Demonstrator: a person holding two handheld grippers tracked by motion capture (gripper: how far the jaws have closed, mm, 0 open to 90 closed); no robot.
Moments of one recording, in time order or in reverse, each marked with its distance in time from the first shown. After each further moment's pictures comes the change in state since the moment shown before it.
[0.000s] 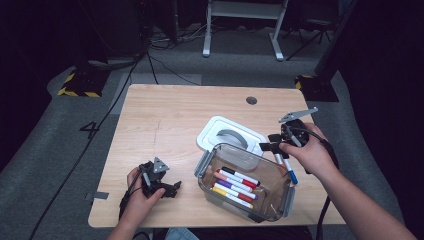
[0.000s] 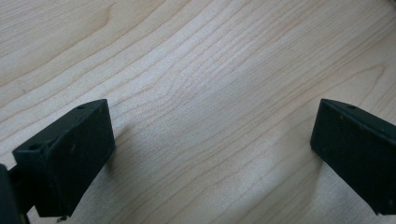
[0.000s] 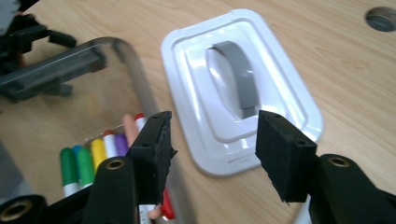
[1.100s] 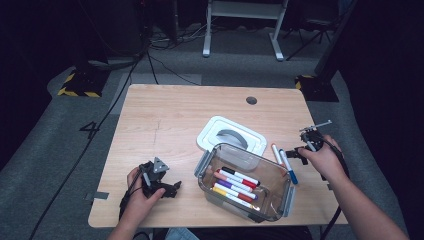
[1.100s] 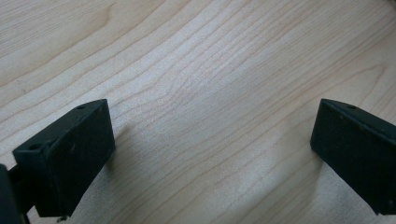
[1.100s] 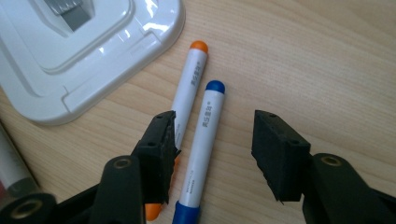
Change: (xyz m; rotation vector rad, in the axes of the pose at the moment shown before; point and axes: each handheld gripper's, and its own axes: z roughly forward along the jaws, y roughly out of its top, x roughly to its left) left arm 0.000 0.000 0.000 0.000 0.000 0.000; right arm -0.101 -0.081 0.035 0.184 -0.190 0.261
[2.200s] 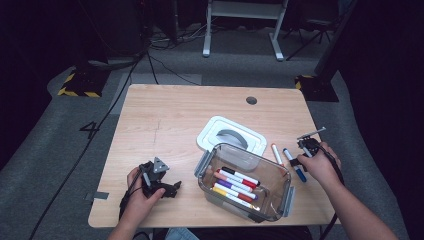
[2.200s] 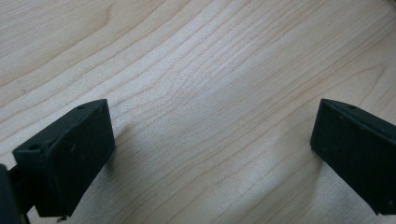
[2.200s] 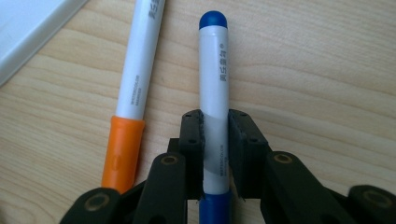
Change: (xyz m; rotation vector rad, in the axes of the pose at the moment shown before) left arm 0.000 0.000 0.000 0.000 0.000 0.000; right arm -0.007 -0.016 0.023 0.143 -0.057 0.090
